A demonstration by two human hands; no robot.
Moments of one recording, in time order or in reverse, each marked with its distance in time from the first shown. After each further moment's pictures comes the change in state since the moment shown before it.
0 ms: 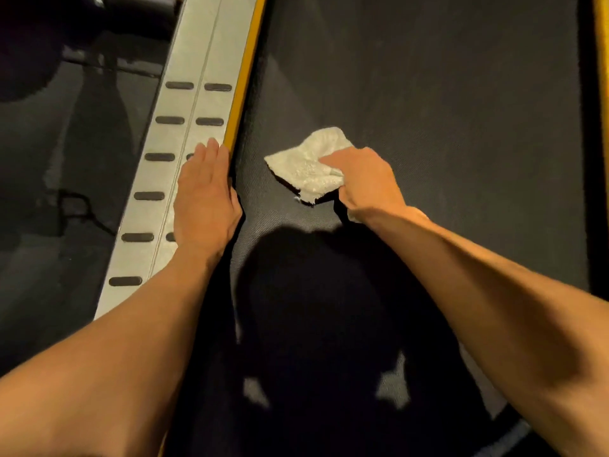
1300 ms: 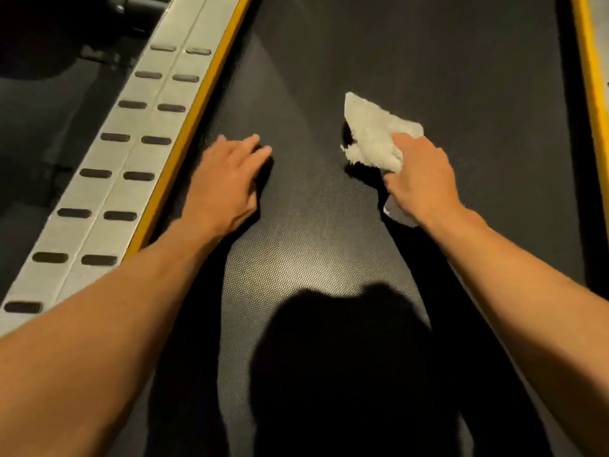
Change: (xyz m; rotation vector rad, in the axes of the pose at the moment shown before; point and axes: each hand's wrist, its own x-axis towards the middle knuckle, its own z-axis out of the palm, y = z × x) left_hand -0.060 0.071 0.008 0.024 0.033 0.336; right_hand -0.075 0.116 -0.006 -0.094 0.319 0.024
